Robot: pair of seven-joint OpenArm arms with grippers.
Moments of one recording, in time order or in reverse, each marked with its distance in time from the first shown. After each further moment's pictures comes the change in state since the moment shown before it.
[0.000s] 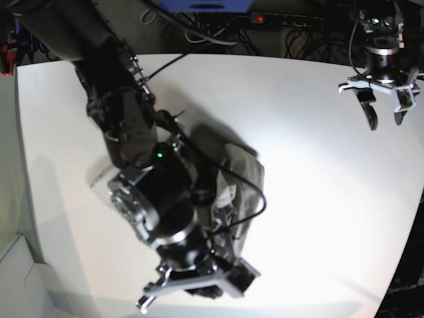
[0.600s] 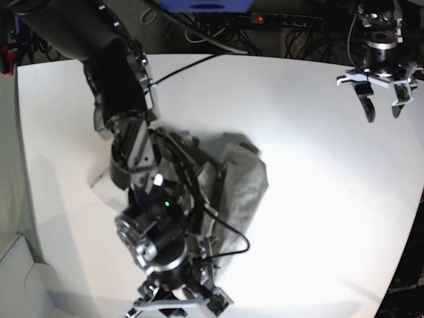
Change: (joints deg) left arm 2.6 0.0 0.1 0.0 -0.2 0.0 -0.1; right arm 2.8 -2.5 10.3 -16.3 -10.8 0.1 12.0
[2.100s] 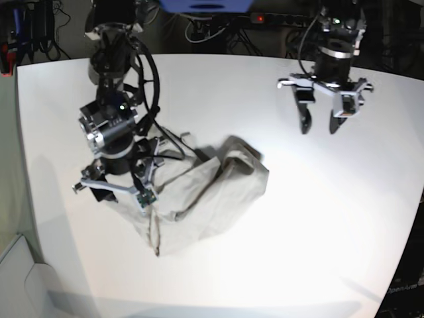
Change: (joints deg) left arm -5.4 0.3 21.9 0.0 0.5 0.3 0.0; right arm -32.3 1.1 15.6 13.7 -0.2 0.0 -0.8
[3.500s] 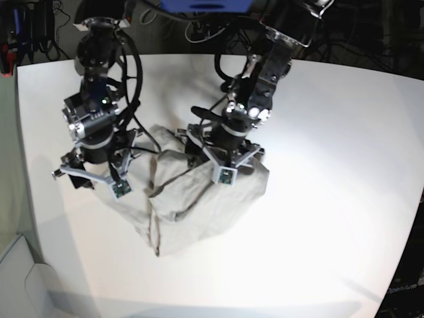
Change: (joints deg) left arm -35.0 8.6 24.6 -34.8 0.1 5.3 13.7; right arm -1.9 2.7 5.2 0.1 0.0 0.2 0.4
